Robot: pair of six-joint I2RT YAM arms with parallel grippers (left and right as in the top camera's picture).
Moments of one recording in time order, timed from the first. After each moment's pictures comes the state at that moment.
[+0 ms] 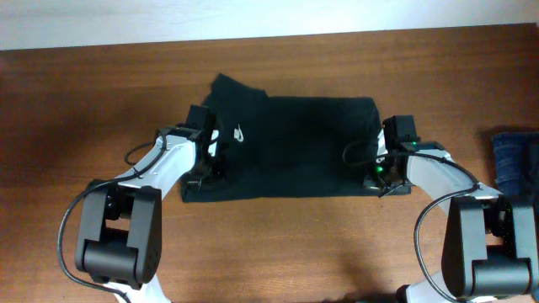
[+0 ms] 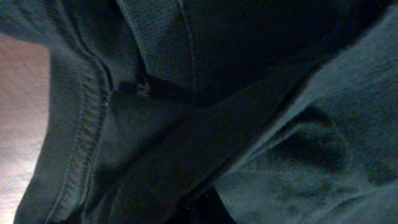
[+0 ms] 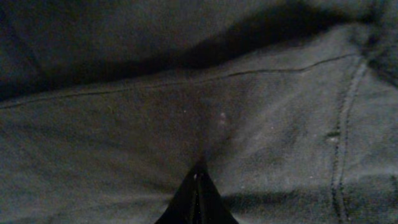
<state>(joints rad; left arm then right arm) -0.25 1.93 1.18 -0.76 0.06 -0.20 -0.02 1.71 0.90 -0.62 -0.09 0.19</state>
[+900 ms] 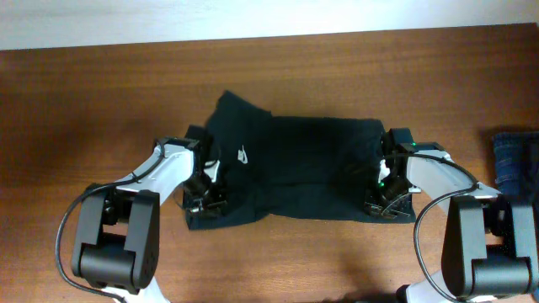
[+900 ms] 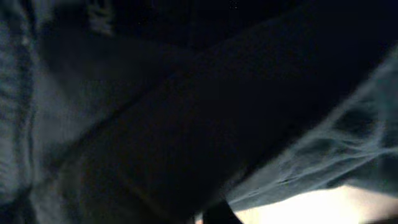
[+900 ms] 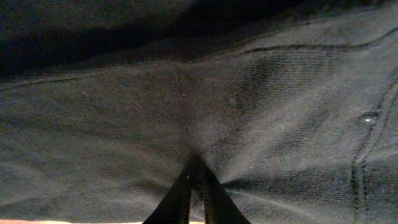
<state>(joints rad) -0.24 1.91 1.07 -0.97 0.30 -0.27 -0.02 1.71 0.89 -0.91 -0.13 0.29</state>
